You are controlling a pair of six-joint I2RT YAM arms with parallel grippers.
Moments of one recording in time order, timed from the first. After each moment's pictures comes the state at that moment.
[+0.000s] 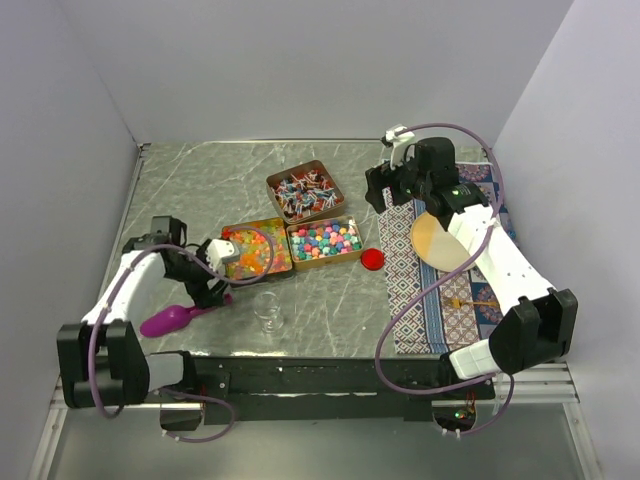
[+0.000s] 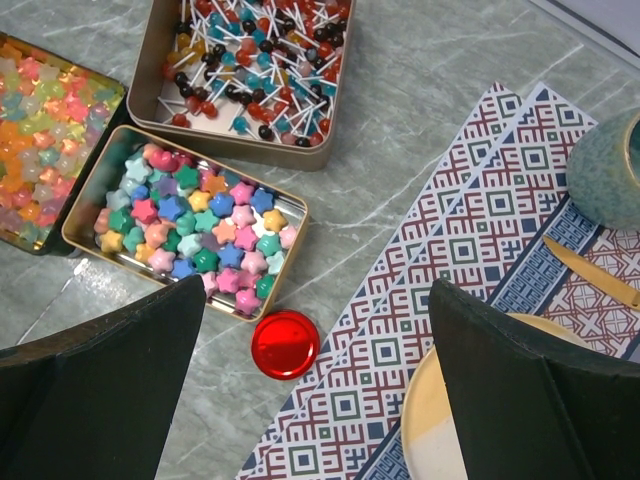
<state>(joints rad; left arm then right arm) 0.05 1.25 0.80 -0.91 0.61 1.07 0.29 1.42 1.33 -0.46 -0.26 -0.19</state>
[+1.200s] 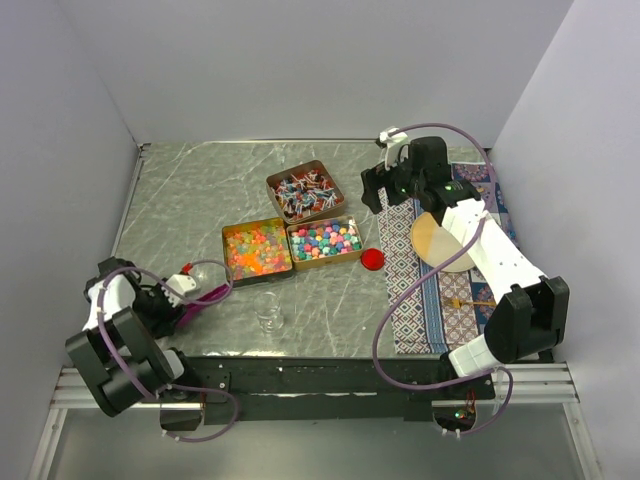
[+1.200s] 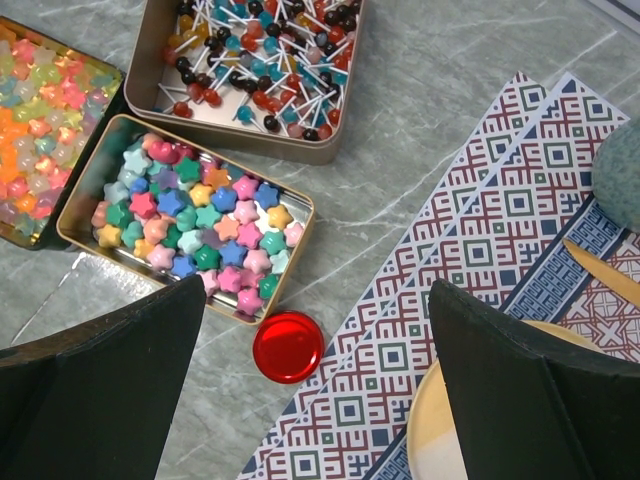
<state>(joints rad) 0.59 1.22 0.59 -0.90 0.35 1.49 0.30 1.48 1.35 -0.47 -0.27 -0.19</state>
